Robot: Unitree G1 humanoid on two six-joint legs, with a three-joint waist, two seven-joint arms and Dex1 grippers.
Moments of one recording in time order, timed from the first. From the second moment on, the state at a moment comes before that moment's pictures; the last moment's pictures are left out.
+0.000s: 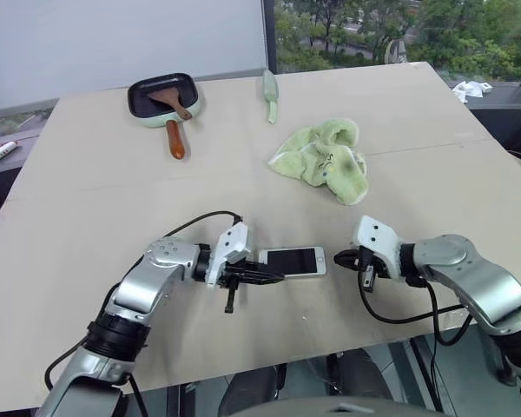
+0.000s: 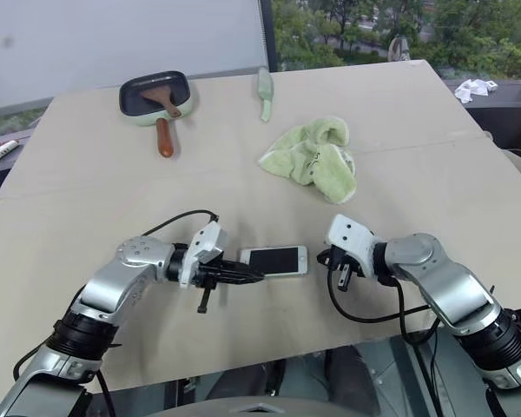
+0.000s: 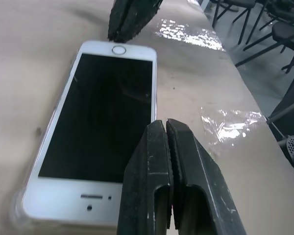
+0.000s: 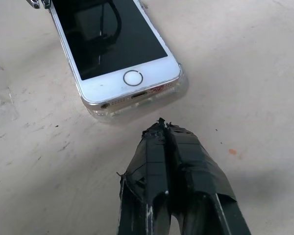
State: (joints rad) left arm -0.28 0.64 -0.21 -0.05 -0.36 0.33 -1.33; right arm -0.32 -0.73 0.33 -0.47 0.26 0.81 0.82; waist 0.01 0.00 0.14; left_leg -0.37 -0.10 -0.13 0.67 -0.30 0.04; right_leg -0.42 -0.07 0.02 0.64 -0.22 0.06
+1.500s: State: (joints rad) left arm -0.31 0.64 -0.26 0.11 -0.24 -0.01 -1.32; right arm -0.36 -0.55 0.47 -0.32 0.20 0.56 0.90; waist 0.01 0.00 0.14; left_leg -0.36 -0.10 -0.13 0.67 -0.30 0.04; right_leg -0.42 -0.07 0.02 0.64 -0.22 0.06
